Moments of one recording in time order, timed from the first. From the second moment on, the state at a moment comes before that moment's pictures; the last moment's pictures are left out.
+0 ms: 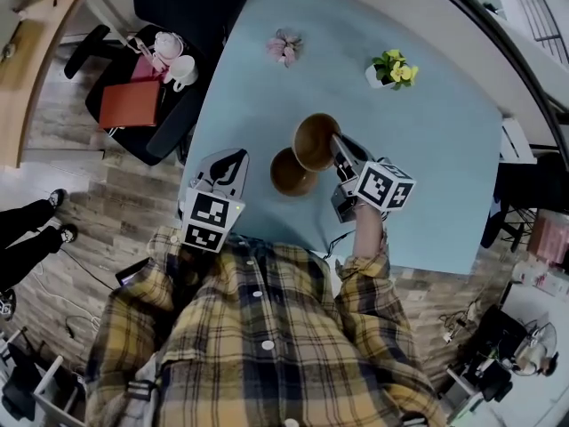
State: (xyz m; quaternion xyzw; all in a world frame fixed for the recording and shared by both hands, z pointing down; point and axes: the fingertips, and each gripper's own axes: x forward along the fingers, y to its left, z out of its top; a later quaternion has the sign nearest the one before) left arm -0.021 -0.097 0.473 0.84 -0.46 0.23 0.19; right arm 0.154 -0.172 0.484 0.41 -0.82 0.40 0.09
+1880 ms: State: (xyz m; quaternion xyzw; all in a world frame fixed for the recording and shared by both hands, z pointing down) left arm -0.034 -0.053 0.485 0.83 -0.46 0.23 0.21; right arm 0.132 -0.106 0.528 0.48 -0.81 0.26 0.22
